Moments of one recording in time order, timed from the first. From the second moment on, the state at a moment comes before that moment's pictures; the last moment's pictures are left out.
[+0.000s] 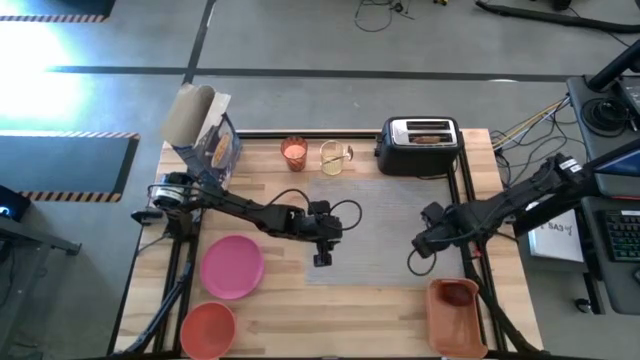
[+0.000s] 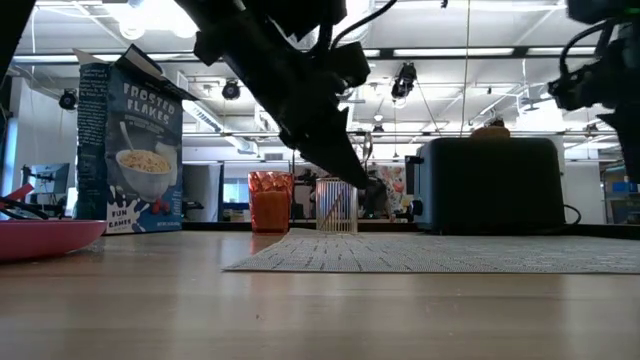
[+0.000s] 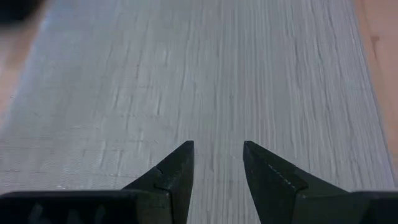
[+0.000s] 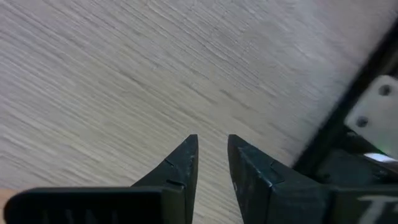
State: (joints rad) left arm -0.12 1.90 1.20 -0.14 -0.18 -0.07; right arm 0.39 1.11 0.71 -1.17 0.12 1.39
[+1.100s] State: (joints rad) left arm -0.12 1.93 1.10 -0.10 -0.11 -0.07; right arm 0.11 1.45 0.71 -0.89 0.02 1.00
